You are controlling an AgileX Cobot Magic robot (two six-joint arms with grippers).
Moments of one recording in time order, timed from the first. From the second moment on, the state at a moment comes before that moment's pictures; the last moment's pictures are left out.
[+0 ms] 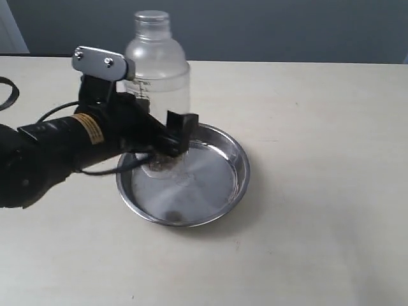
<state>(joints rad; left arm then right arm) -0.56 1.50 -0.61 -0.01 -0.40 -0.16 -0.08 0.01 0.00 0.38 0.32 -0.07</state>
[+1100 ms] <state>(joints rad) -0.62 1.37 -0.78 0.36 -0.53 -0.35 -0.08 0.01 0.00 0.38 0.32 -0.07</state>
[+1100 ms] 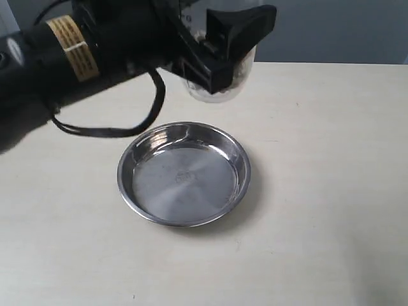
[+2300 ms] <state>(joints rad) -0.58 1.45 -0.62 0.22 -0.50 -0.26 -0.08 0.01 0.00 0.38 0.32 -0.07</state>
